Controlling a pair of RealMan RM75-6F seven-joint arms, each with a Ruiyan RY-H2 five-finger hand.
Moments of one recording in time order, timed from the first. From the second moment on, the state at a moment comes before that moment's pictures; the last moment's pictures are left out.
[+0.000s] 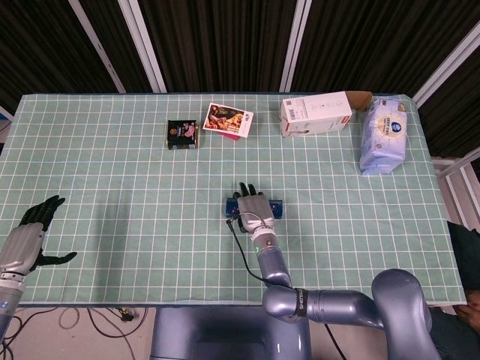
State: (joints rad) left arm -0.23 -1.05 -0.06 -1.75 1.31 1.20 -0.10; right arm 1.08 -1.87 0.38 -1.45 -0.32 1.15 -0.92
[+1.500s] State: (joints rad) left arm -0.23 -1.04 -0.06 -1.75 1.30 1.20 -0.11; right arm 1.09 -1.89 0.39 -1.38 -0.33 1.13 -0.89
